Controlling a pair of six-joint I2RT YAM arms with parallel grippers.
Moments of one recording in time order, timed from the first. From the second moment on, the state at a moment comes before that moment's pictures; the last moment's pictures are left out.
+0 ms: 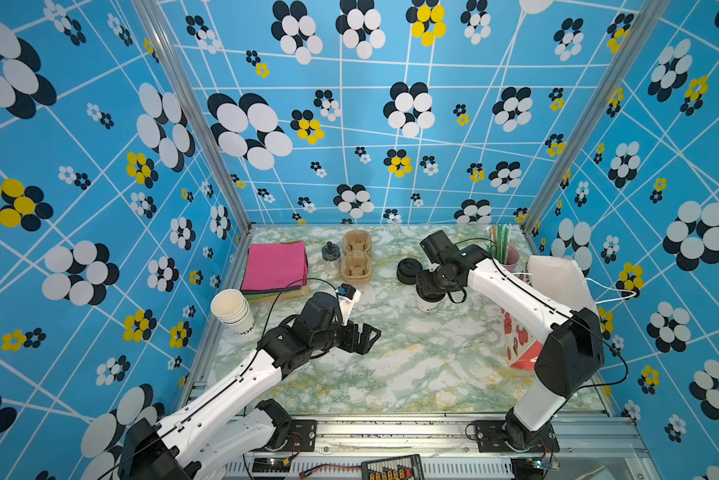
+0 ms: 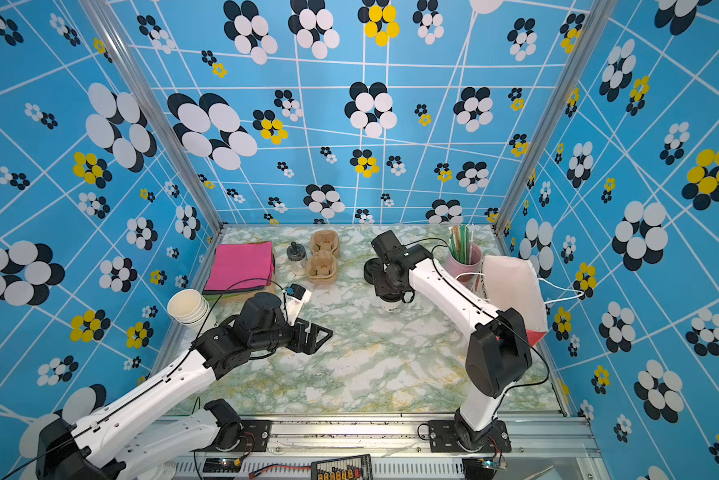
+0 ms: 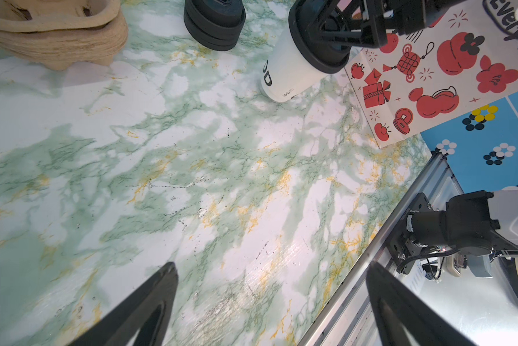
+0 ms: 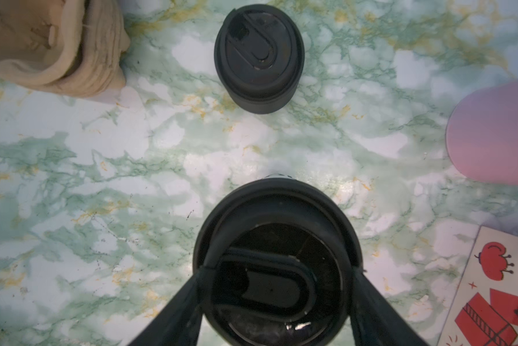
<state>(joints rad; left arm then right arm) -0.66 0.96 0.74 -0.45 0.27 -0.42 0.54 1.74 1.55 -0.97 0.16 0.32</state>
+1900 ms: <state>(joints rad) -0.62 0.86 0.73 -0.50 0.19 -0.42 0.42 1.73 1.83 -1.10 0.07 0.23</state>
